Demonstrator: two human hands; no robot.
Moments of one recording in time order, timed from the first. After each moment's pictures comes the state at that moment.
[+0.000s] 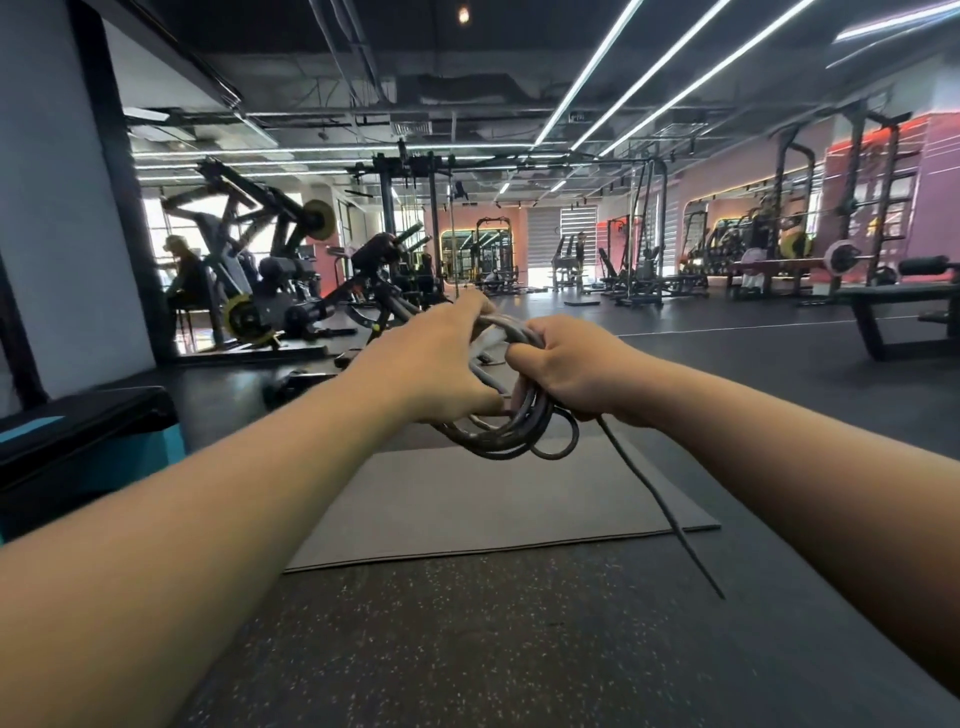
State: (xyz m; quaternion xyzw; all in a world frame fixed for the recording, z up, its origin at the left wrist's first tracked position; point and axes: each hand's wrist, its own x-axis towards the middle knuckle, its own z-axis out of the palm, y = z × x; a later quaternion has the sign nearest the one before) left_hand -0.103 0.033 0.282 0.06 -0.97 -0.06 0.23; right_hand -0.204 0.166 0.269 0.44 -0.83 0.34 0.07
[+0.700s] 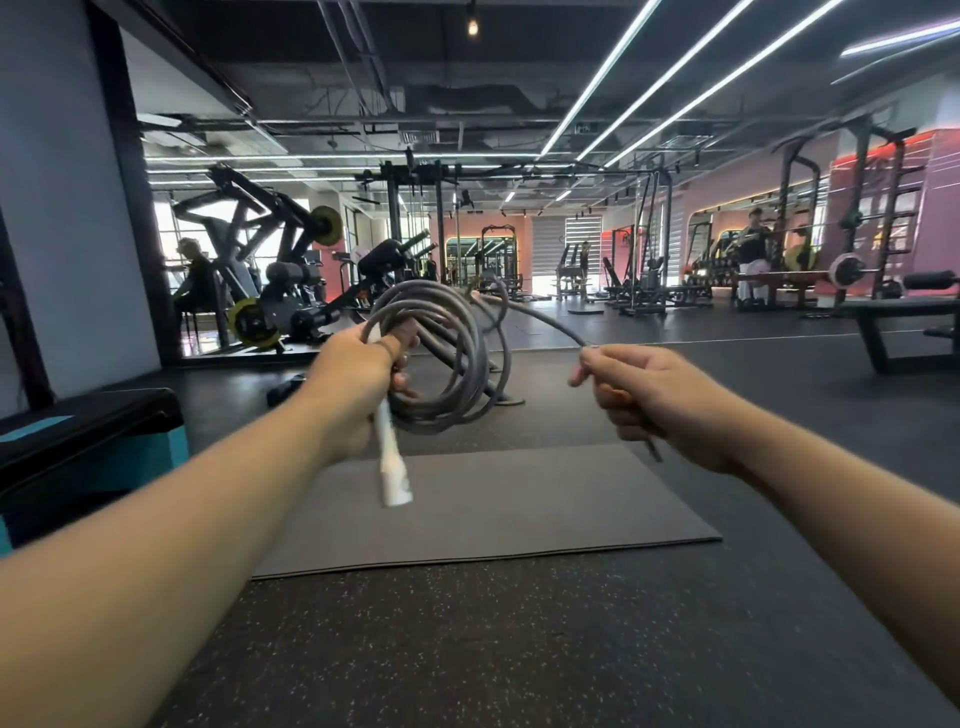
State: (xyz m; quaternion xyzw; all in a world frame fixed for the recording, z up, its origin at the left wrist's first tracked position) left_hand -0.111 -0.028 0.261 0.12 -0.64 -0.68 0.34; right_hand -0.243 0.221 0.238 0.39 -0.68 0.61 -0.12
